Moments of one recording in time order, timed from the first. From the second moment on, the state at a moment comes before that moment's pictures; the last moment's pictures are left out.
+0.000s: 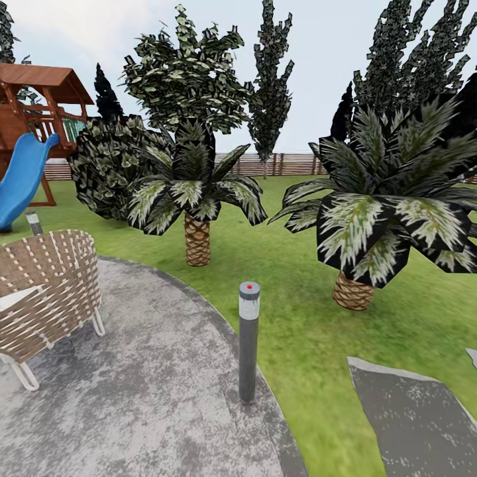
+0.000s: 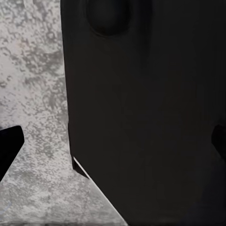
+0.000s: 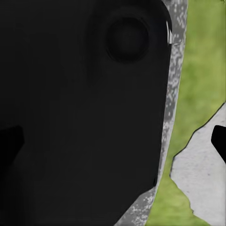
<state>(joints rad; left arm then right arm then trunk) 0.04 0.00 0.01 -0.02 0.01 0.00 0.01 0.01 0.00 0.02 -0.01 0.00 -0.02 0.00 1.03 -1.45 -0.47</state>
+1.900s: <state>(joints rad) 0.03 0.00 0.00 -0.06 0.00 0.00 0.01 0.01 0.00 0.01 -0.01 -0.01 -0.08 0.00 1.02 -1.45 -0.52</state>
